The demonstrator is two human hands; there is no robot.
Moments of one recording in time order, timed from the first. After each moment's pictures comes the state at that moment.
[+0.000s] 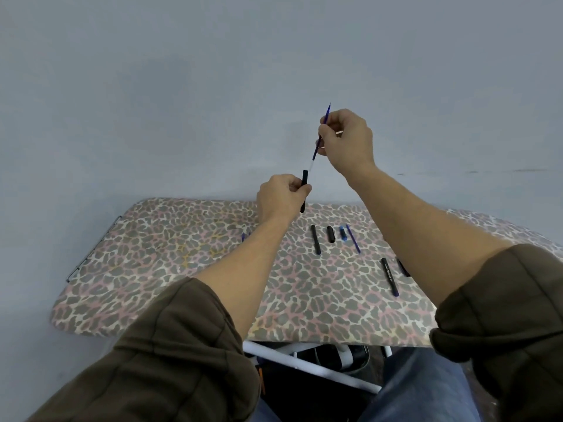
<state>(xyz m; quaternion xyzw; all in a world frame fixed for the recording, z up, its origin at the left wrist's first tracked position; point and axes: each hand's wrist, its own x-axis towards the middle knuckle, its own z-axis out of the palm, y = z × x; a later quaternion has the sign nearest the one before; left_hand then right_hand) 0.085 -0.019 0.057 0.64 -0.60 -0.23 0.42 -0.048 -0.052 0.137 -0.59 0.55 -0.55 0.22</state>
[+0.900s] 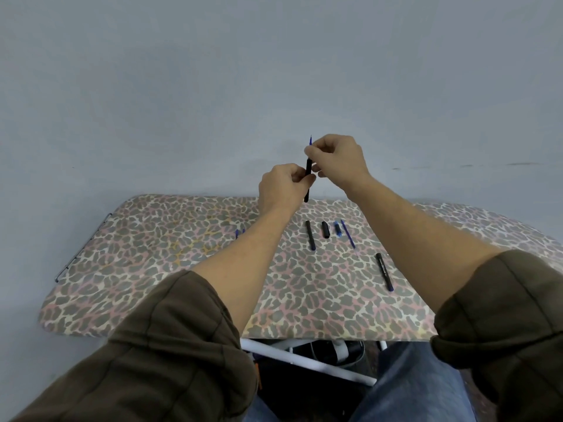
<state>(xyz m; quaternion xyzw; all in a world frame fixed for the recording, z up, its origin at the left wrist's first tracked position) 0.070 -0.024 0.064 0.62 -0.61 -0.24 0.43 -0.060 -0.040 0.111 -0.61 0.59 -0.45 0.29</state>
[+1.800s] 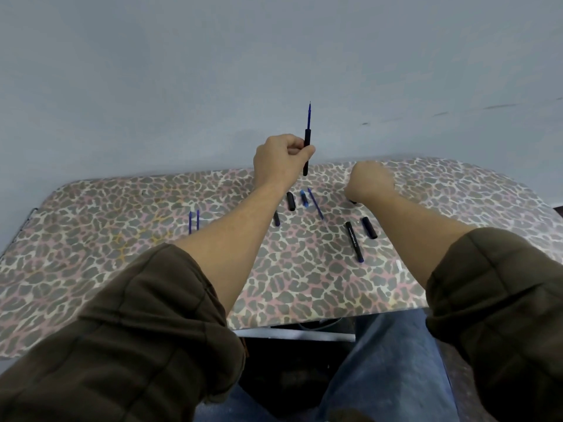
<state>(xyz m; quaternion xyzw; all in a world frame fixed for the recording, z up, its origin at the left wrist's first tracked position) -0.006 -0.054 0.033 0.58 -0.65 -0.28 0.41 -0.192 -0.050 -0.002 -0.60 0.80 0.00 0.08</state>
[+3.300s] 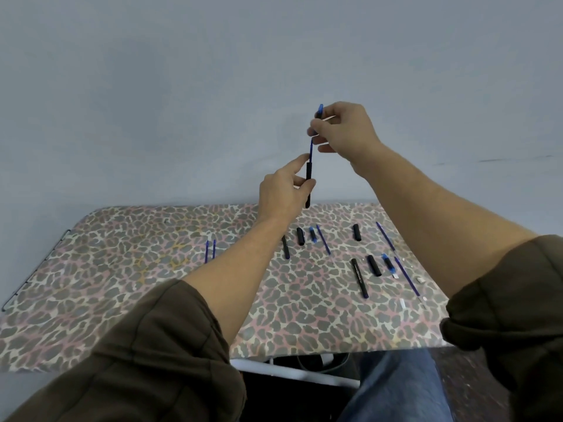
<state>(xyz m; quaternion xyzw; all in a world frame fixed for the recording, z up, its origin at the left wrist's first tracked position) 0.014 -0.043 0.054 0.54 -0.67 -0.23 0.45 -0.128 -0.069 0.154 -0.58 0.57 -0.49 0.32</state>
